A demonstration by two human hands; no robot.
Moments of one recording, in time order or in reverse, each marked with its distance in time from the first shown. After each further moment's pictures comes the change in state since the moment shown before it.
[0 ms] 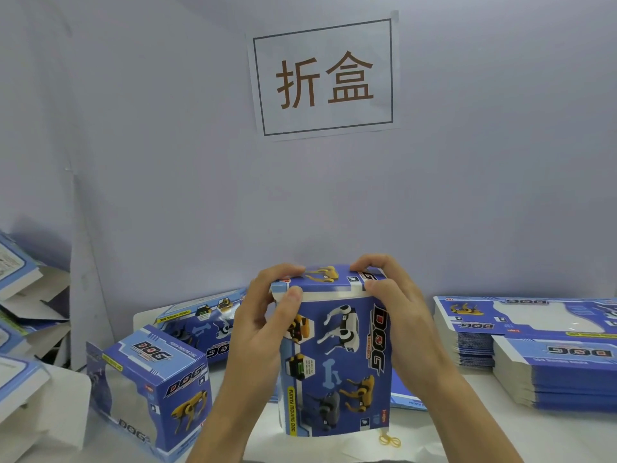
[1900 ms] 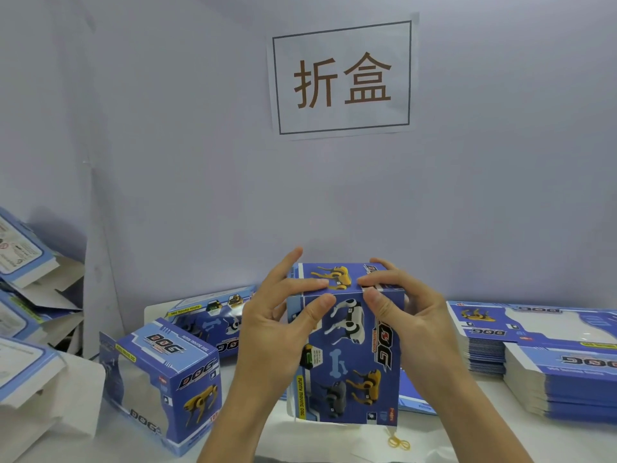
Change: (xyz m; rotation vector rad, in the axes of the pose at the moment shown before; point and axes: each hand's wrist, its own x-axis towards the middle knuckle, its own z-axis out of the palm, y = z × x) left_hand 0.004 -0.002 -0.003 0.234 0.063 0.149; right_hand -0.003 0.006 0.006 -0.074 0.146 -0.079
